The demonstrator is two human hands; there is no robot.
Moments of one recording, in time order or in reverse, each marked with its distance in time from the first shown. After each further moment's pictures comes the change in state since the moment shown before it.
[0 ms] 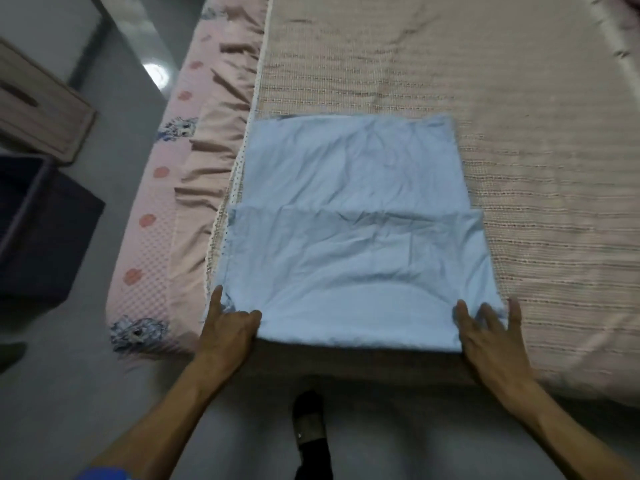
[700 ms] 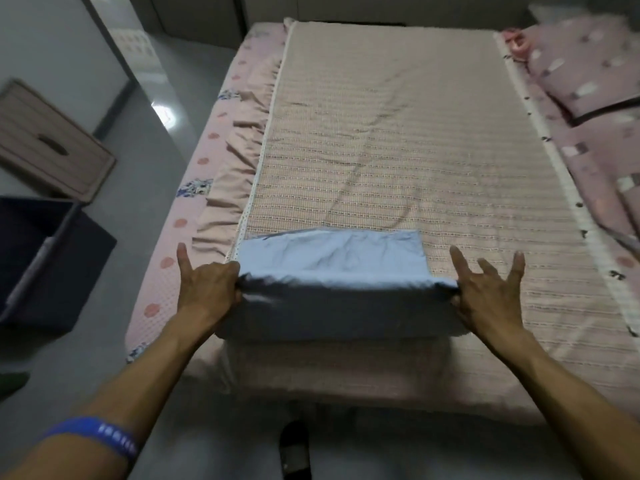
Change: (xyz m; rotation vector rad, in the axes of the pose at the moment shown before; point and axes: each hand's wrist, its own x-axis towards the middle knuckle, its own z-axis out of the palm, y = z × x) left_hand -0.019 -0.018 -0.197 0.024 0.405 -0.288; right_hand 0.014 0.076 -0.212 0.016 0.228 0.179
